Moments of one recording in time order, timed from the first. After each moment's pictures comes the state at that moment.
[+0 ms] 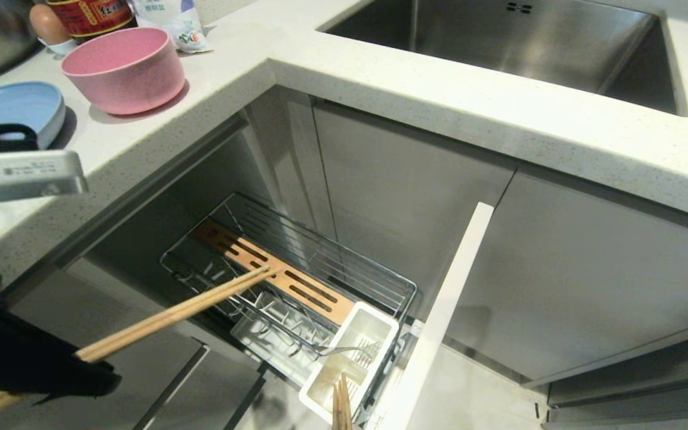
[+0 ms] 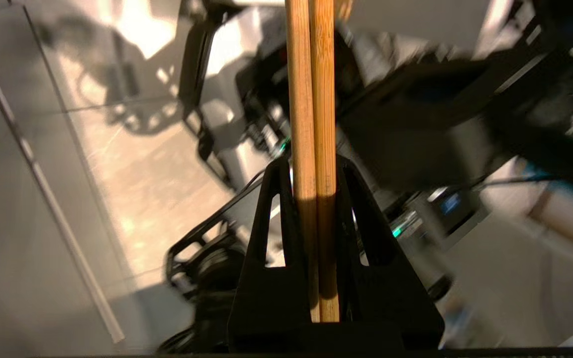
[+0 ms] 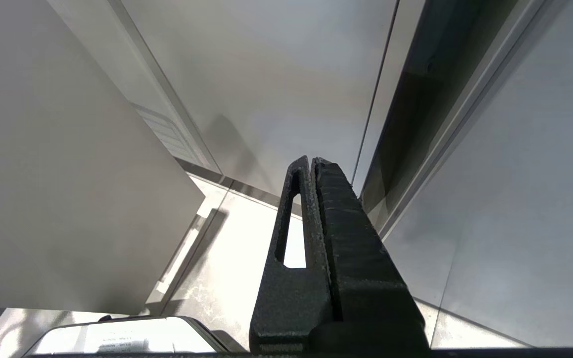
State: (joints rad) left arm -0.68 1.33 -1.65 1.36 -0.13 -0.09; right arm -0.01 0.00 0.00 -0.01 -0.05 0.09
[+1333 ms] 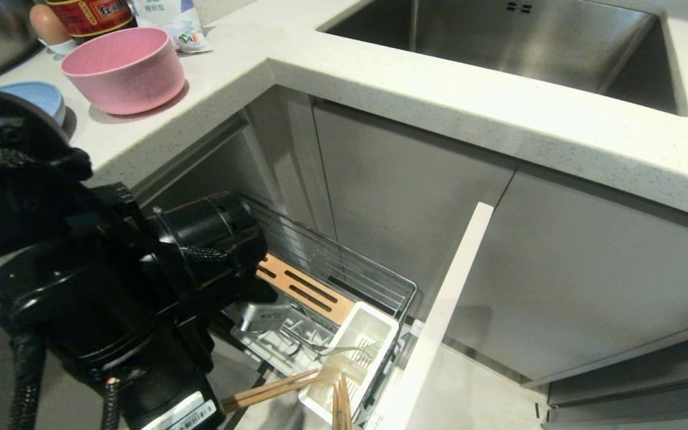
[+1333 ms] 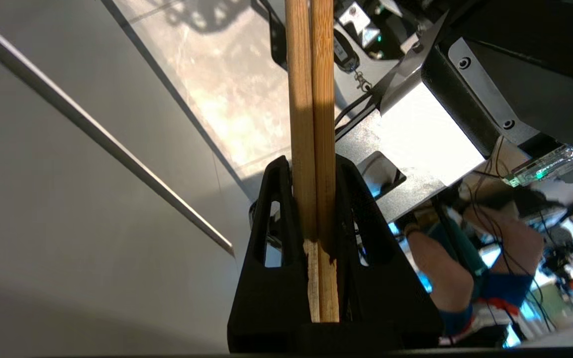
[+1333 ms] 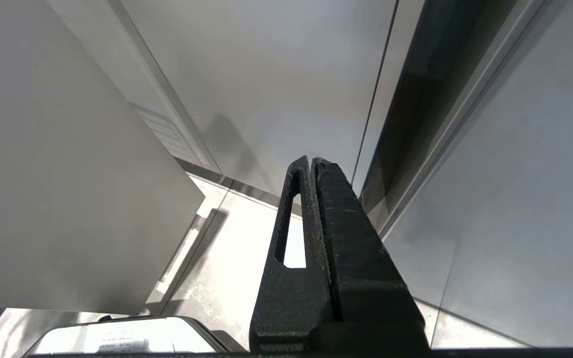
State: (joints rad) left arm -0.80 1.65 -1.45 1.29 0.06 0.06; right arm -0.01 0.00 0.00 -0.01 -0.05 0.09
